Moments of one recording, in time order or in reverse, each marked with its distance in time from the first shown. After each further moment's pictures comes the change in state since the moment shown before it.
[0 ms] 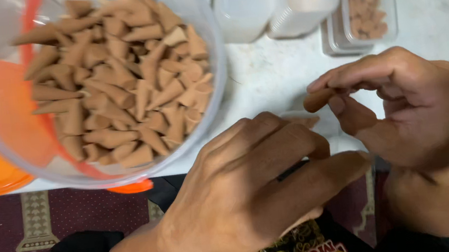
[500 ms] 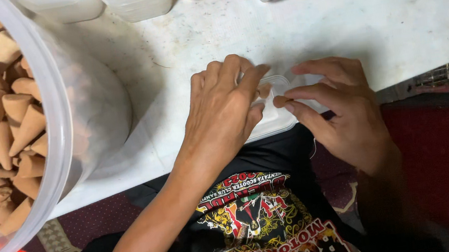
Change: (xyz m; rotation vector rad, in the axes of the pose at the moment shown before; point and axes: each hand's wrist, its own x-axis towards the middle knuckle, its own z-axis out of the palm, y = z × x) left_hand -0.020 -0.095 0.158 0.190 -0.380 -0.315; right_hand -0.111 0.110 0.003 -0.416 0.092 0.201
